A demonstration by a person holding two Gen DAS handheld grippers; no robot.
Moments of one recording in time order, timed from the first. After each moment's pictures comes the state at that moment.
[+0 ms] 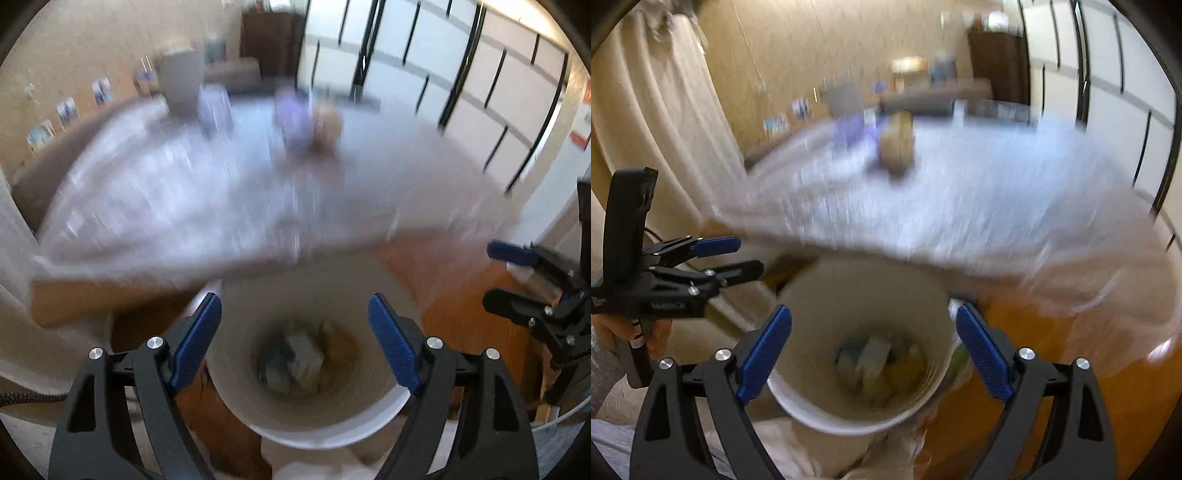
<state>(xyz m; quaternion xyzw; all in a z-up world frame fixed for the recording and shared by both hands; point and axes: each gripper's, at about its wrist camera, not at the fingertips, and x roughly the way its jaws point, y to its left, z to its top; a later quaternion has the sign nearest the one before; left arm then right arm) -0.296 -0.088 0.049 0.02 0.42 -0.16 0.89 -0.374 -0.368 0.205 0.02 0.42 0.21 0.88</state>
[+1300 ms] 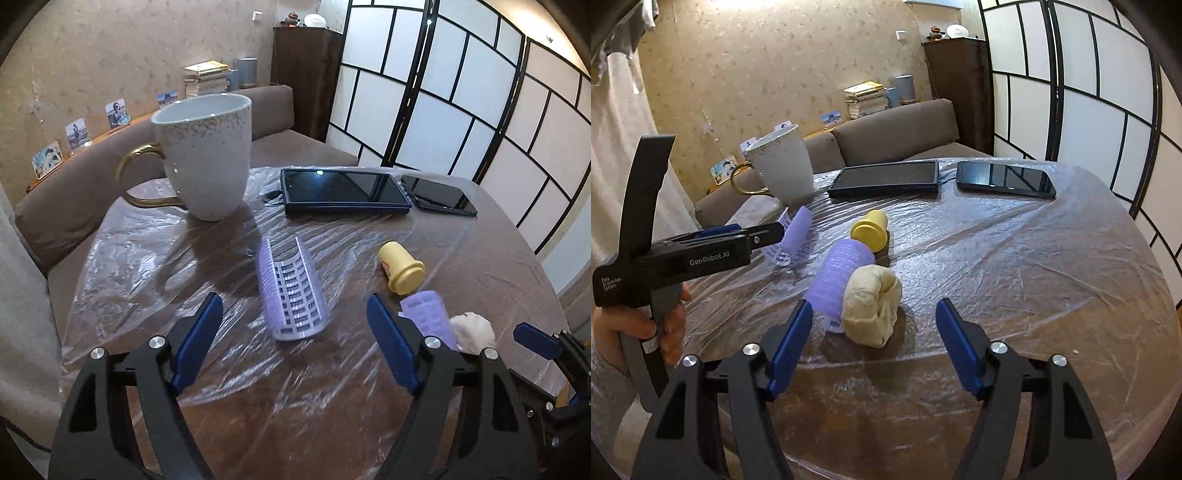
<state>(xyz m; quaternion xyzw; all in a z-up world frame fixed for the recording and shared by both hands) -0.067 -0.069 0.054 0.01 0.42 -0.12 0.90 -0.188 -0.308 0.196 0.05 0.43 0.11 0.89</state>
